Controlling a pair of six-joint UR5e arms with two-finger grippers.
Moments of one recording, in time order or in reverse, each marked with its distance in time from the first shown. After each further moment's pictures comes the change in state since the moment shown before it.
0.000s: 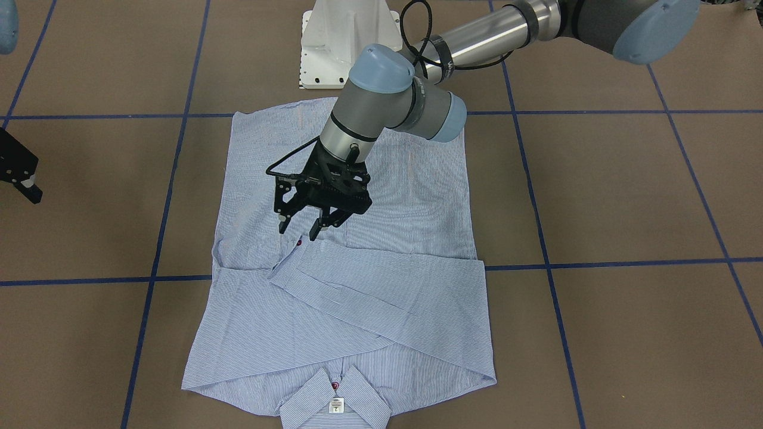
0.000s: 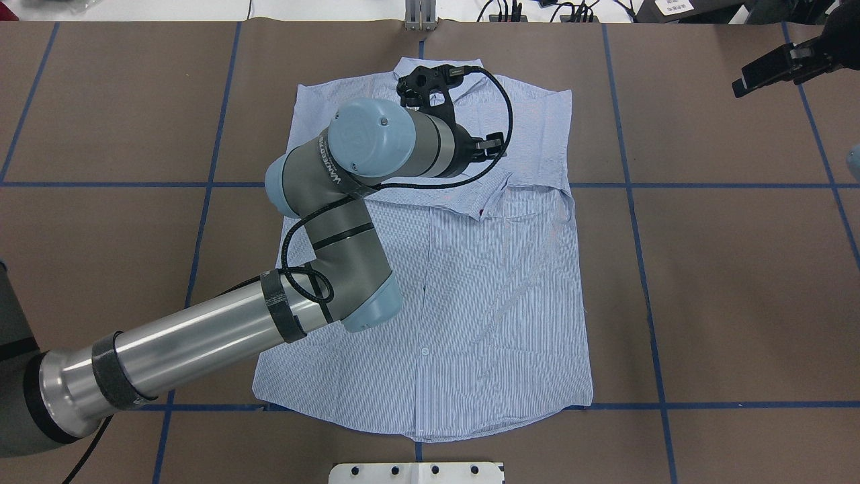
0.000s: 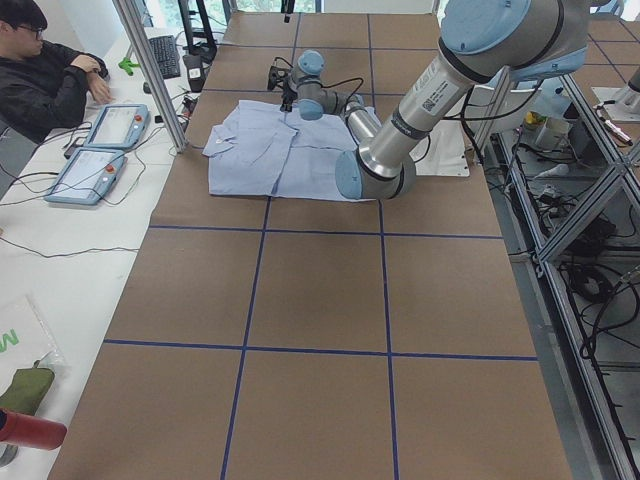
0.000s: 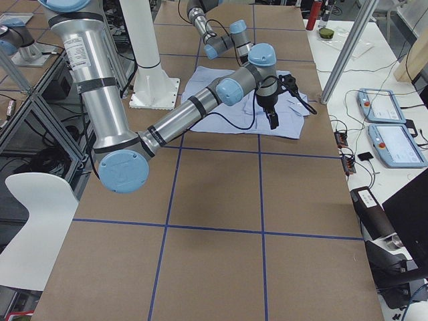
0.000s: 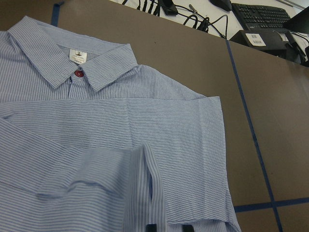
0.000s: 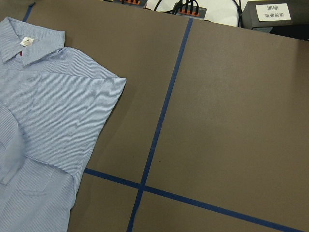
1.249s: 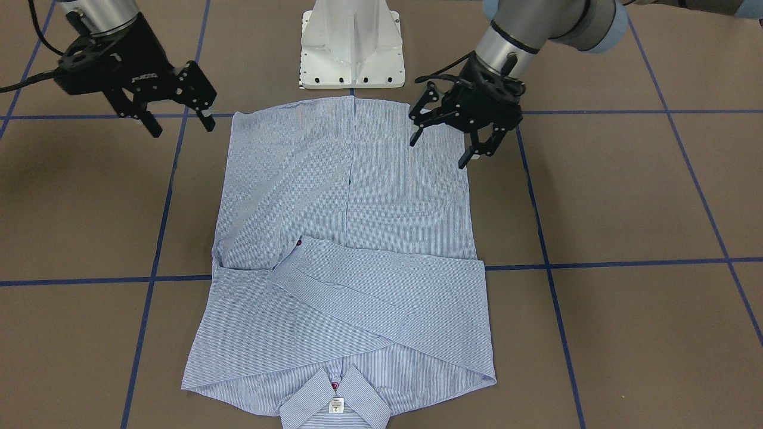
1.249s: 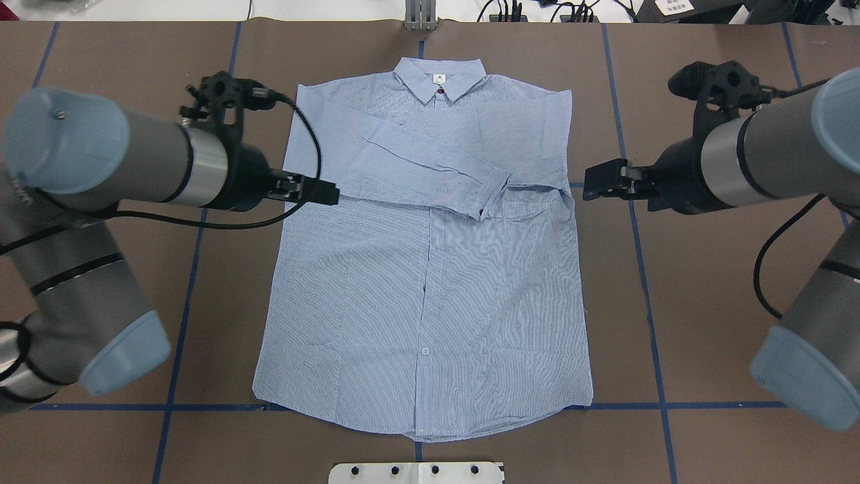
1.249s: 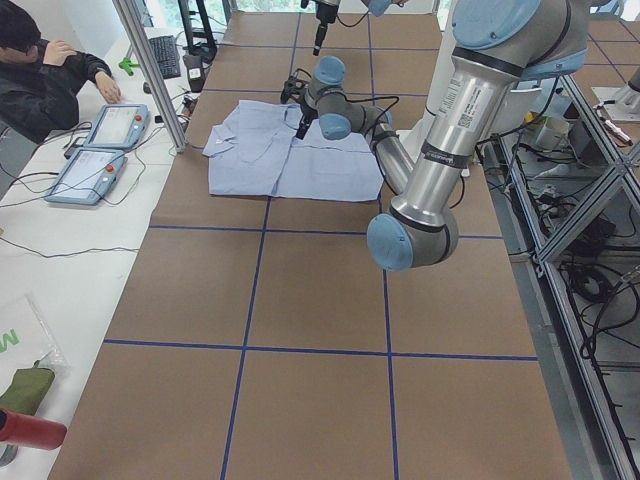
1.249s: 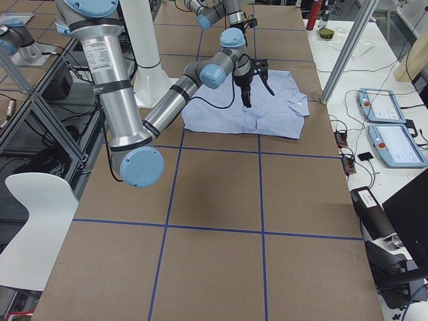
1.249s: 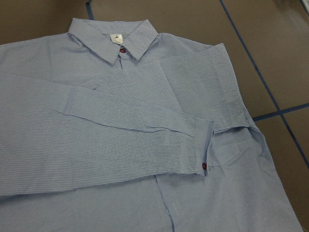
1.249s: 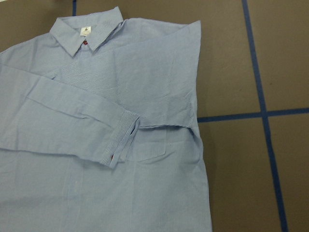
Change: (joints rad) left arm -0.125 0.613 -0.763 0.294 -0.213 0.337; right arm -0.532 -0.022 0.320 0.000 -0.341 0.834
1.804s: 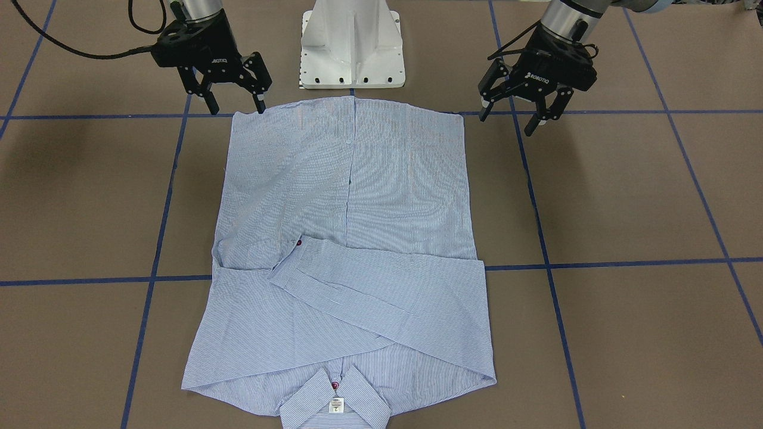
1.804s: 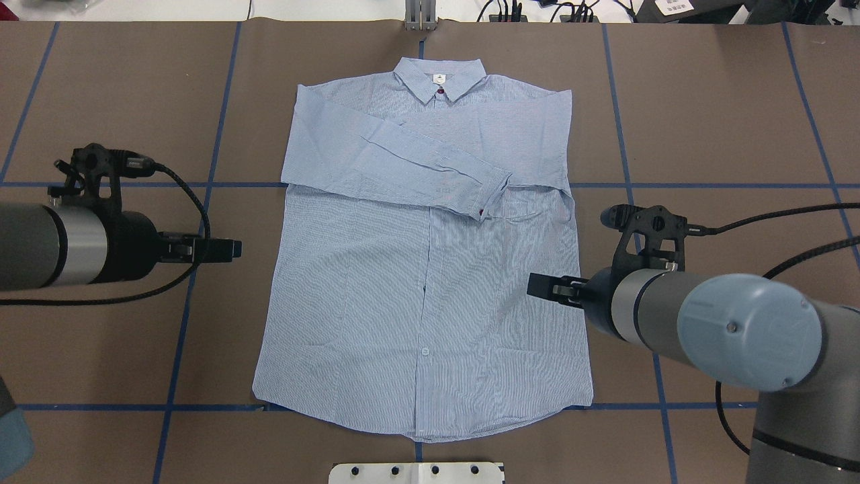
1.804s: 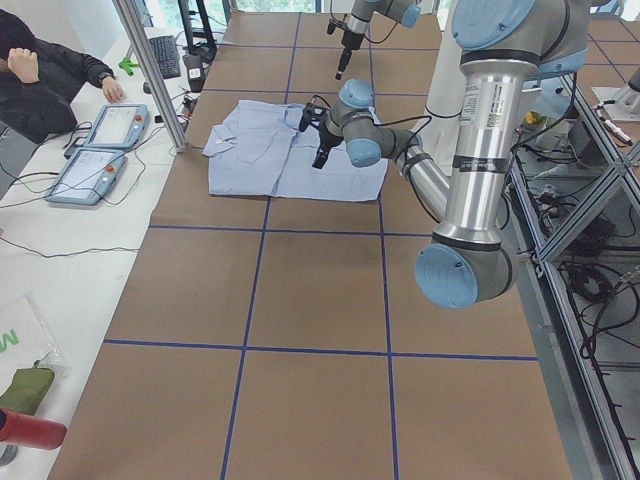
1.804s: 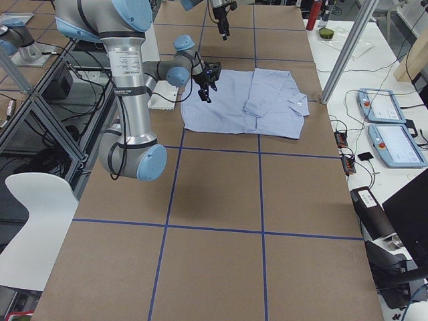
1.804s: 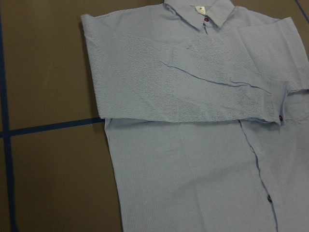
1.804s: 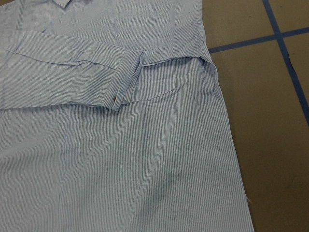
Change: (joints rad) left arm 0.122 0.319 -0.177 -0.060 0.177 -0.161; right arm -0.376 -0.060 0.032 -0.003 -0.432 0.242
